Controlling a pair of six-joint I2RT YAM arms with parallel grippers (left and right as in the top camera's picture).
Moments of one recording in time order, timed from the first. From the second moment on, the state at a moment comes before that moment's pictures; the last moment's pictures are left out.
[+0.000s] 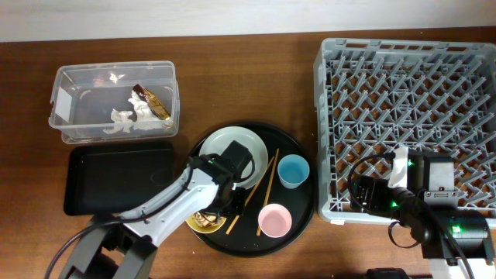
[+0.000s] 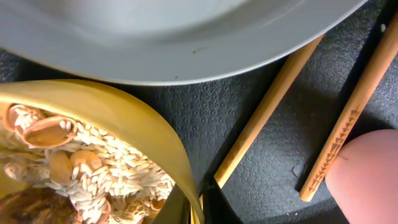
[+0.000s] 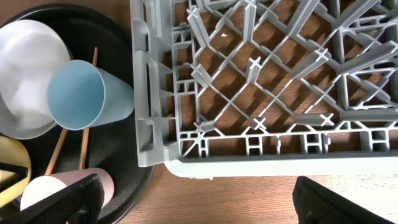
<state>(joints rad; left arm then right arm) -0.63 1.65 0.95 -0.85 0.12 -0.47 -0.02 0.85 0.93 -1.14 -0.13 0.21</state>
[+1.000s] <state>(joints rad) 0.40 1.61 1.20 -1.00 0.82 0.15 -0.02 0.85 0.93 -1.14 -0.12 0.21</state>
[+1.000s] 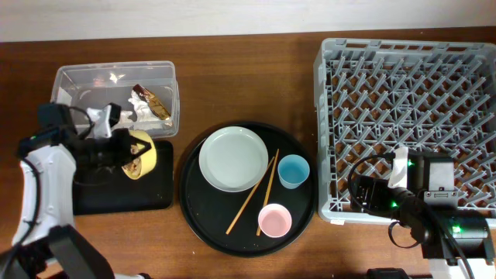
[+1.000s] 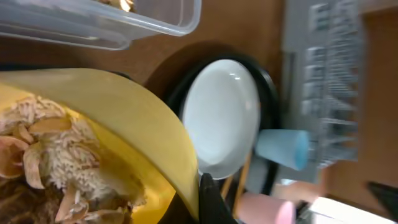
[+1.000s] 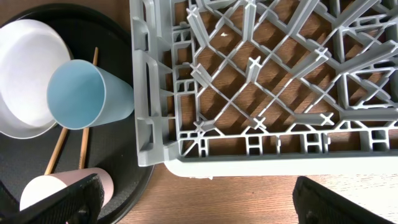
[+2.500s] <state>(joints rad) 0.60 1.83 1.09 -1.16 1.43 0.76 -0.02 0.85 0.93 -1.15 -0.12 0.21</state>
